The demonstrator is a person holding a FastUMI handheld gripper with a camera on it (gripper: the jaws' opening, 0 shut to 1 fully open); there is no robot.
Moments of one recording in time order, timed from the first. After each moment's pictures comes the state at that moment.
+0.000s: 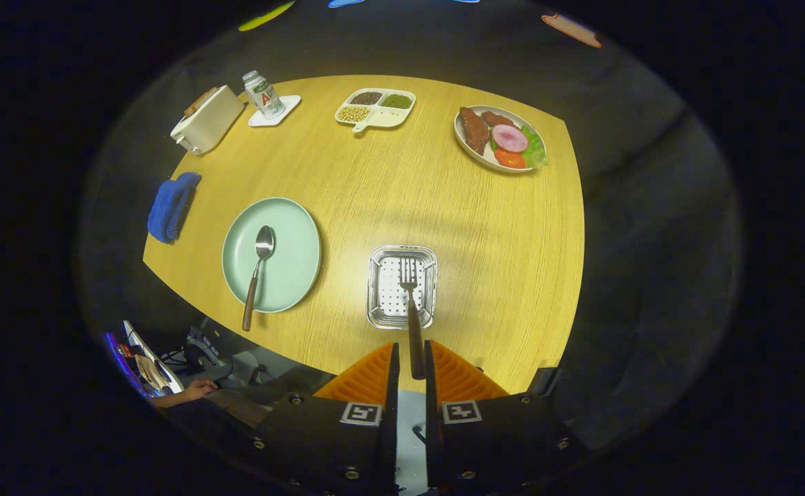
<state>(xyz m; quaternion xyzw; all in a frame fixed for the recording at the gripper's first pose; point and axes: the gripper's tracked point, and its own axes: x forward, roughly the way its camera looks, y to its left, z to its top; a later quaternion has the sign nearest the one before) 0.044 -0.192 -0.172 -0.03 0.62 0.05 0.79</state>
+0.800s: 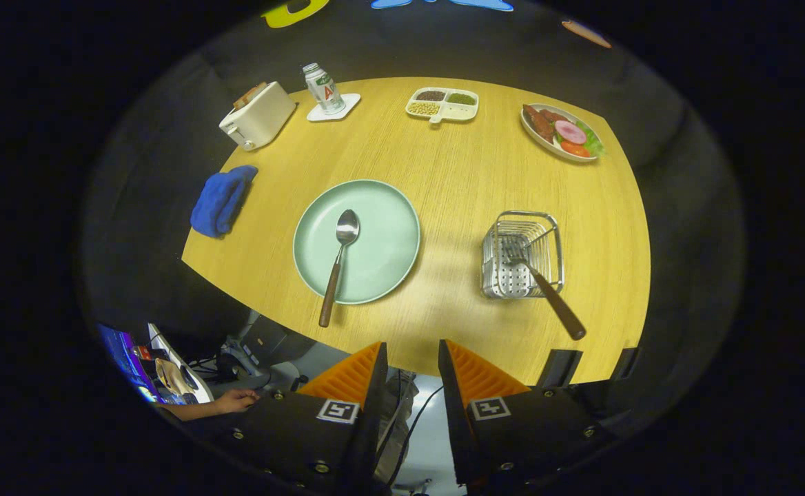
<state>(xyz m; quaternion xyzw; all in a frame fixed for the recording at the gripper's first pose) -0.009 -0.058 -0.214 0.04 0.60 0.11 0.79</state>
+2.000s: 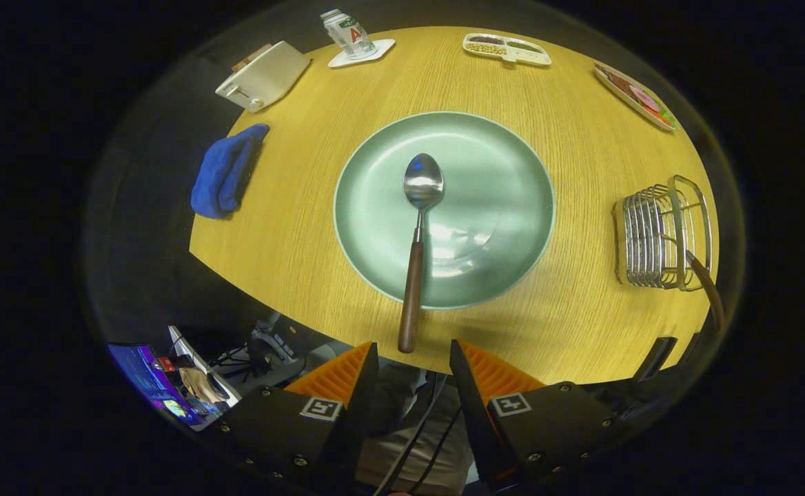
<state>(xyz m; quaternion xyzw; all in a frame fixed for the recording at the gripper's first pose) -0.004 0.051 -0.296 0.07 0.67 0.14 0.72</state>
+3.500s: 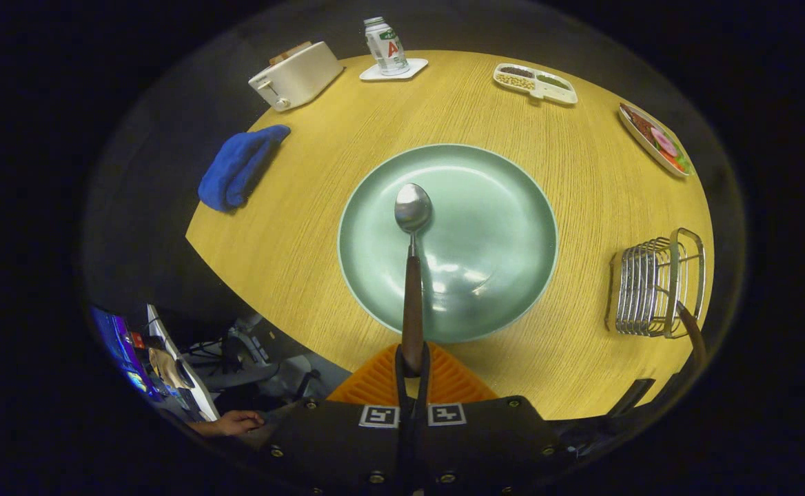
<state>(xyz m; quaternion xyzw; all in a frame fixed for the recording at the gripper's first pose) 0.014 0.039 -0.293 0.01 0.61 0.18 0.77</state>
